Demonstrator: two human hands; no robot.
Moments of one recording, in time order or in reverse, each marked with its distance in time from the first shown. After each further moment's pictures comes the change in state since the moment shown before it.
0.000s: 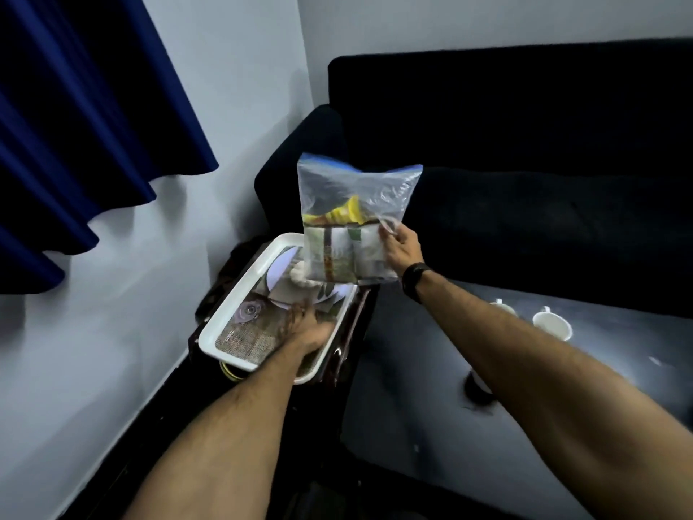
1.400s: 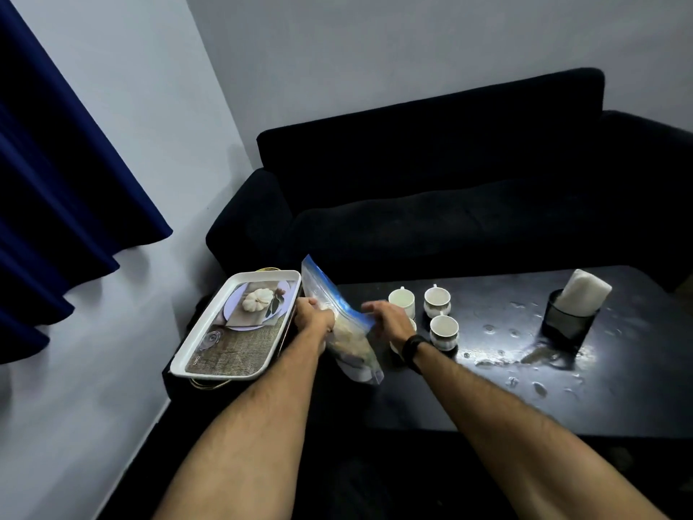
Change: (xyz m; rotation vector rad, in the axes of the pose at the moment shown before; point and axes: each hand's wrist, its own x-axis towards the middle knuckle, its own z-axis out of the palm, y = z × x) left_hand -0.183 0.145 0.023 -0.717 0.192 0.032; right_hand -0.201 0.002 -0.163 0.252 -0.030 0.297
